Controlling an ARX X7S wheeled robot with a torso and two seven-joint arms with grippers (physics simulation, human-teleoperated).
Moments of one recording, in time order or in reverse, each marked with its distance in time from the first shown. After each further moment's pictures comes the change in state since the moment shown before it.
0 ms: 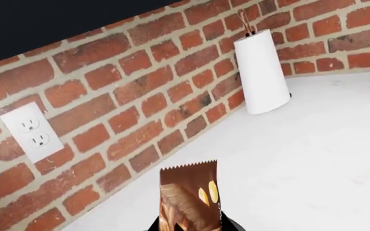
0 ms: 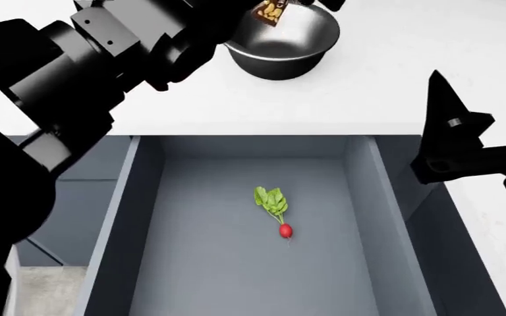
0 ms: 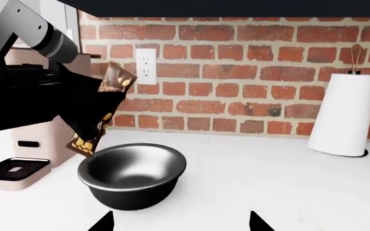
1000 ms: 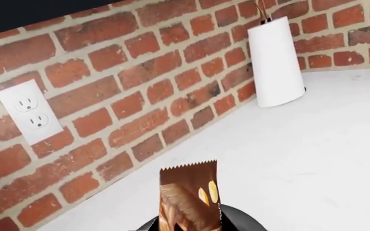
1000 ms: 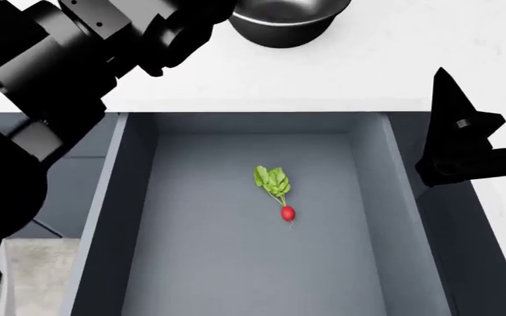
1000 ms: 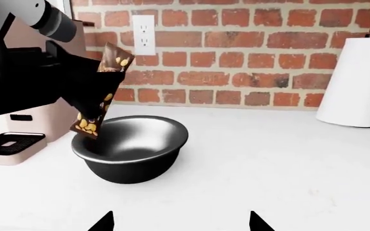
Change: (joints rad) left arm -0.042 0.000 -0.001 -0.008 0.006 0.048 -0.042; right arm -0.003 0.026 0.016 -0.019 0.044 -0.025 0.023
